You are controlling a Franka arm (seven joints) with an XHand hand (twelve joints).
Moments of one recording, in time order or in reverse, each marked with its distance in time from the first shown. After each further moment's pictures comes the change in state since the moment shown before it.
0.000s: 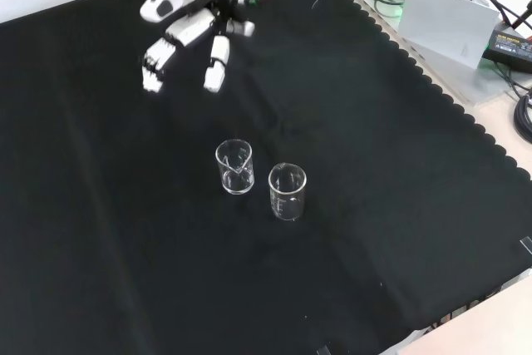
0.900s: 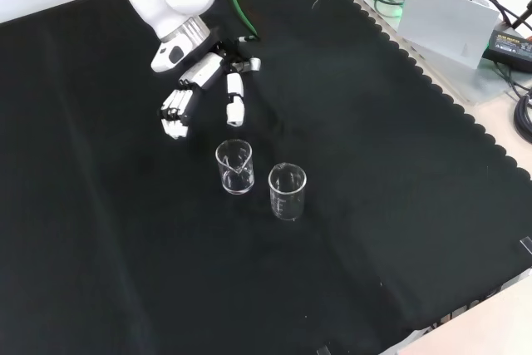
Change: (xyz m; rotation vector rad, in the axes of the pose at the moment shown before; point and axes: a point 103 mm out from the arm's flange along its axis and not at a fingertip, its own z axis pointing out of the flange) arm 0.028 0.022 0.071 0.074 0.177 -0.241
